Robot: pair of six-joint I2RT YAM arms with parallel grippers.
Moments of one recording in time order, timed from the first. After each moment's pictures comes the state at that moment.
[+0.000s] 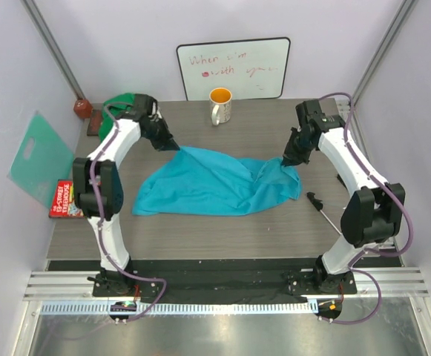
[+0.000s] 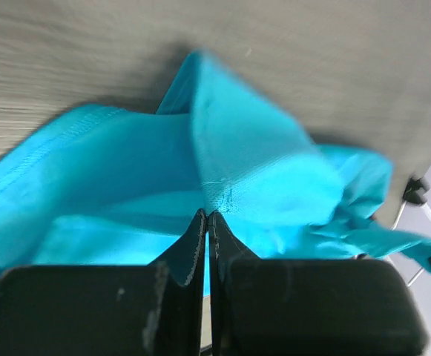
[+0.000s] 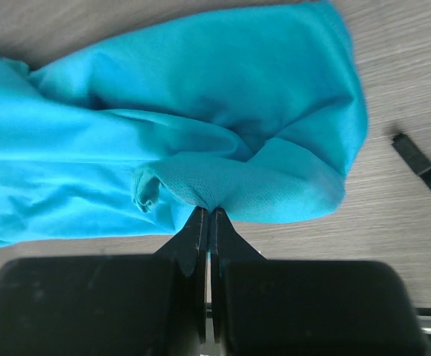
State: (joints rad) left arm -0.16 2.01 1.69 -0.73 0.38 -0.61; right arm 0.17 1.66 1.49 -0.98 -0.07 0.58
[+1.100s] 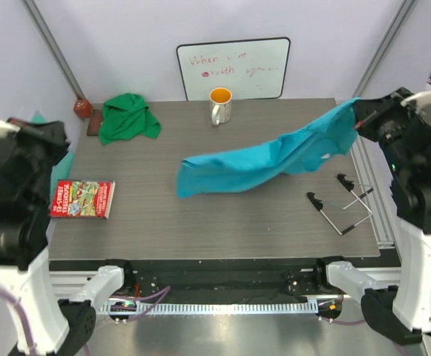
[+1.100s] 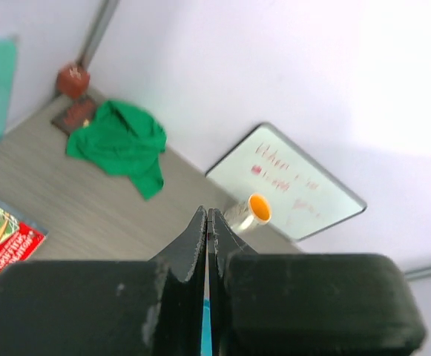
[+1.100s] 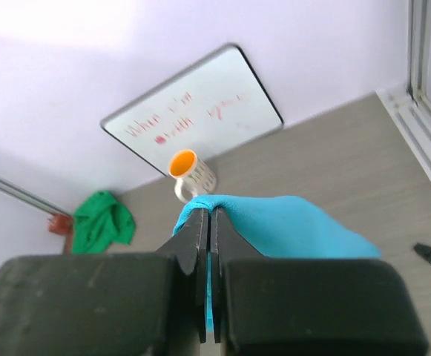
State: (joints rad) left arm -0.04 1.01 1.90 -0.99 -0.30 -0.68; right arm 0.09 1.08 1.85 -0.88 0.15 0.49
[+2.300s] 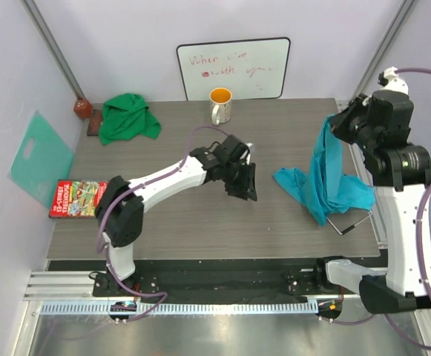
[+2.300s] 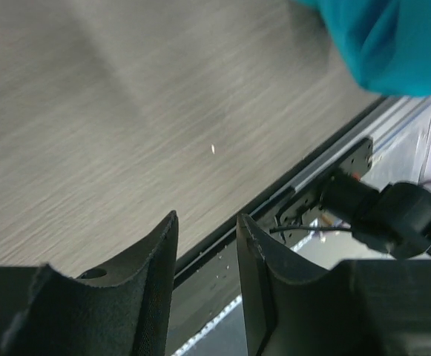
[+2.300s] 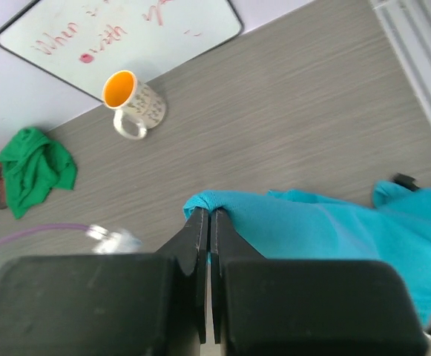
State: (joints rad) left arm -0.84 1.84 1.53 -0.62 0.29 -0.69; right arm 0.09 1.12 1.68 -0.94 0.14 0.48
